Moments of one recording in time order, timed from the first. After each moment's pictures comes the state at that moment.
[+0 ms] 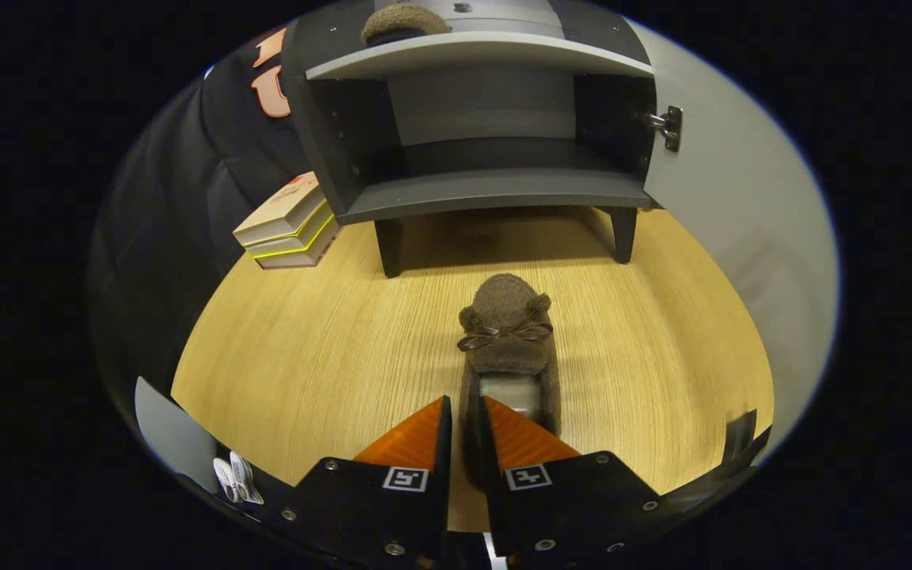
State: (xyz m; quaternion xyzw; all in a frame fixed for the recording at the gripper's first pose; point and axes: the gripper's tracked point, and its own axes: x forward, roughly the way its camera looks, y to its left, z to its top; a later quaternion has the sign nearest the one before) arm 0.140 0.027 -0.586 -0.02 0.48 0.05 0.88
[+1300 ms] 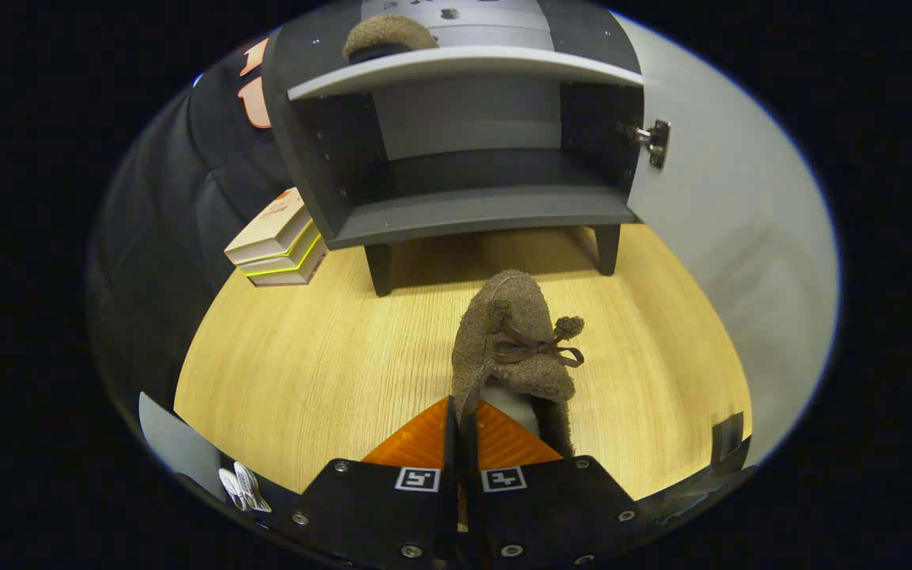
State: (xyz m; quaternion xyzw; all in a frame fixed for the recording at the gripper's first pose) arm 0.145 0.023 -0.528 -0.01 0.44 0.02 0.90
